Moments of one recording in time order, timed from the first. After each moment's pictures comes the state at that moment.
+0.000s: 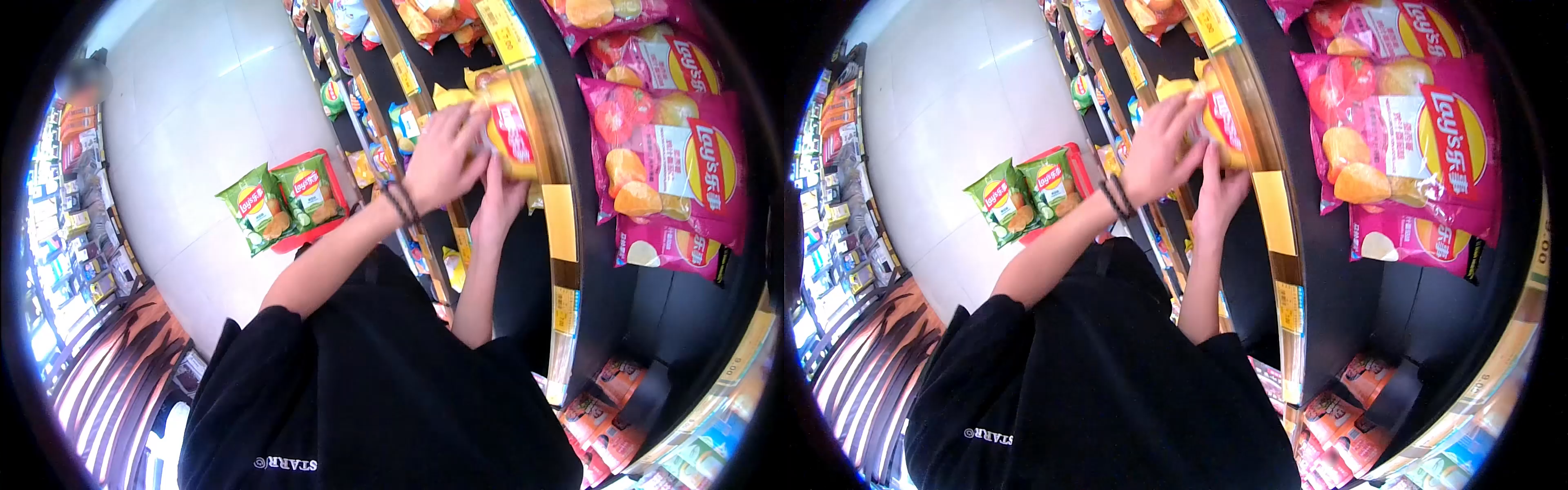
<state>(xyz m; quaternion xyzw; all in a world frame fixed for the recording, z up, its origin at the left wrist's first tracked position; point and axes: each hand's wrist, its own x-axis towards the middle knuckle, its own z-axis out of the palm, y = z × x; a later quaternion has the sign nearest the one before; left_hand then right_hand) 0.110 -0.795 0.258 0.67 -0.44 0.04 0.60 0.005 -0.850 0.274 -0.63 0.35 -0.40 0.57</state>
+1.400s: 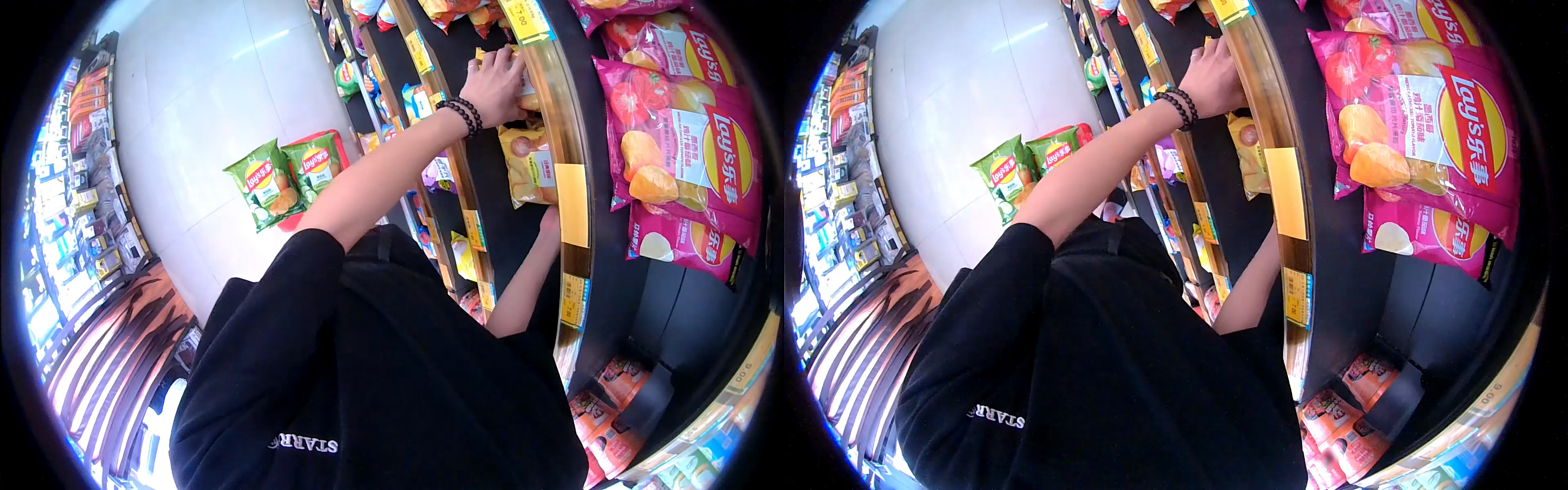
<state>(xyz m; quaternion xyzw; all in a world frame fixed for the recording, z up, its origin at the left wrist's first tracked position) 0.142 -0.894 0.240 0.76 -0.48 0.00 0.43 -0.104 -0.963 0.237 -0.51 0.46 -0.52 0.50</state>
